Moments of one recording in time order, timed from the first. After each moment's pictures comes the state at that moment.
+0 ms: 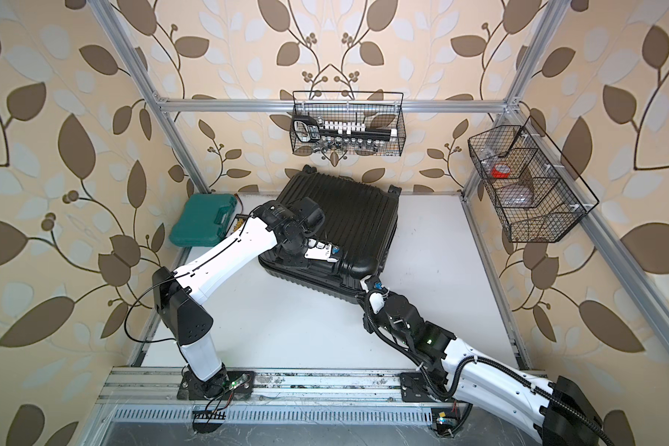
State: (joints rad) left arm -0.69 1.78 1.82 -1.35 -0.03 0.92; right arm 0.84 0.75 0.28 0.04 0.12 0.22
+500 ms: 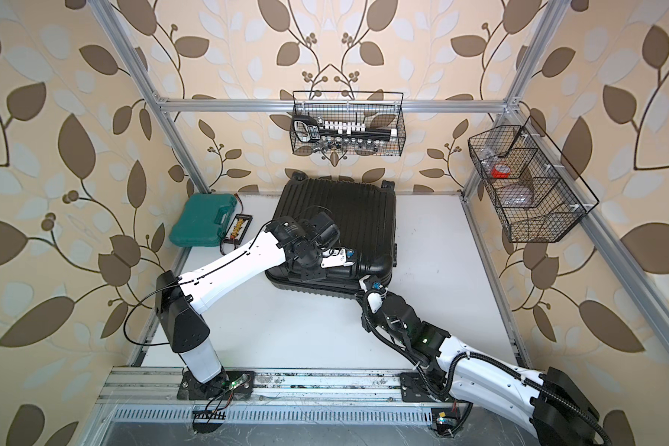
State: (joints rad) left arm -0.82 1.75 1.72 -1.19 -0.03 0.56; right arm 0.84 0.83 0.26 0.14 0.16 0.22
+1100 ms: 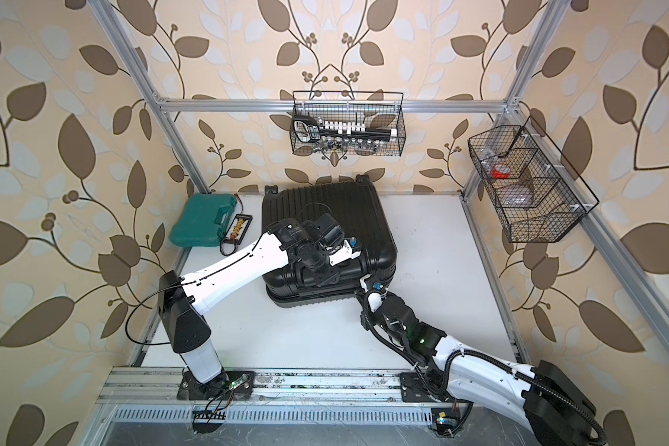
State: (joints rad) left arm -0.85 1.77 1.74 -1.15 0.10 0.19; right arm 0.84 0.87 0.22 0.26 0.19 0.22
